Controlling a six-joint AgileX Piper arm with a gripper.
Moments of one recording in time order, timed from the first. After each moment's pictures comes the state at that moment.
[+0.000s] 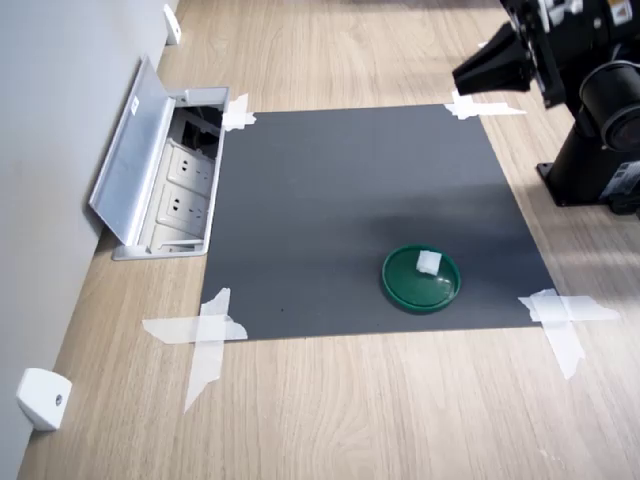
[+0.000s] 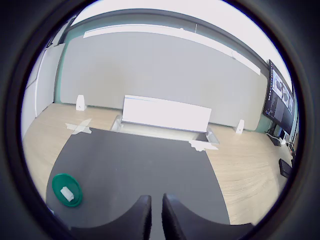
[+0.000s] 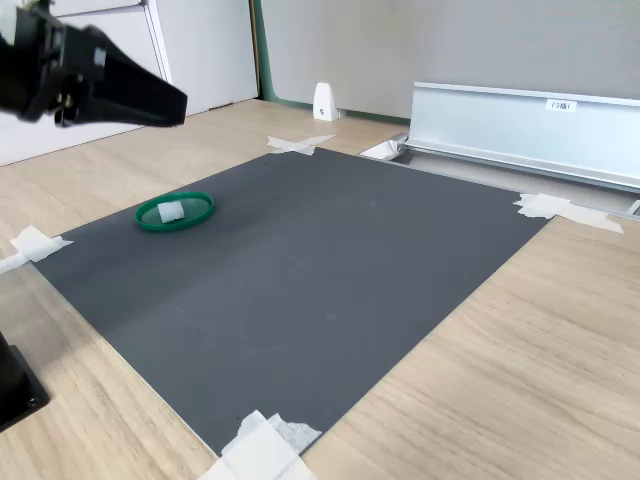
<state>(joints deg) -5.3 6.7 -8.9 -0.5 22.7 -9.1</state>
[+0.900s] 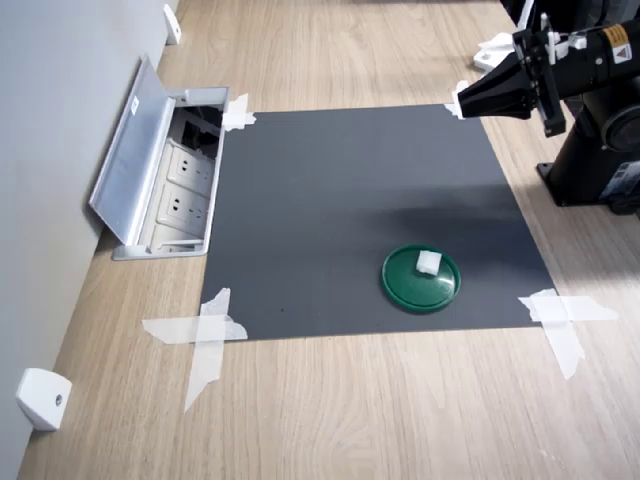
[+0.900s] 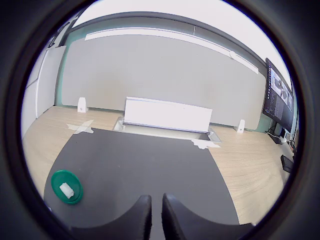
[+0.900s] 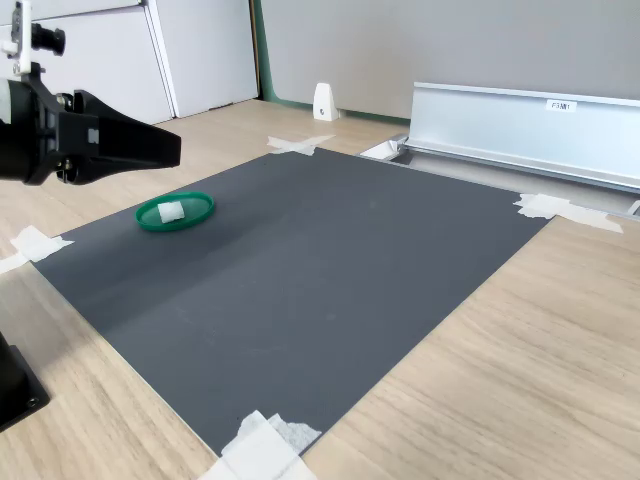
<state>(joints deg) -5.3 -0.6 -4.4 1.0 23.9 -9.2</state>
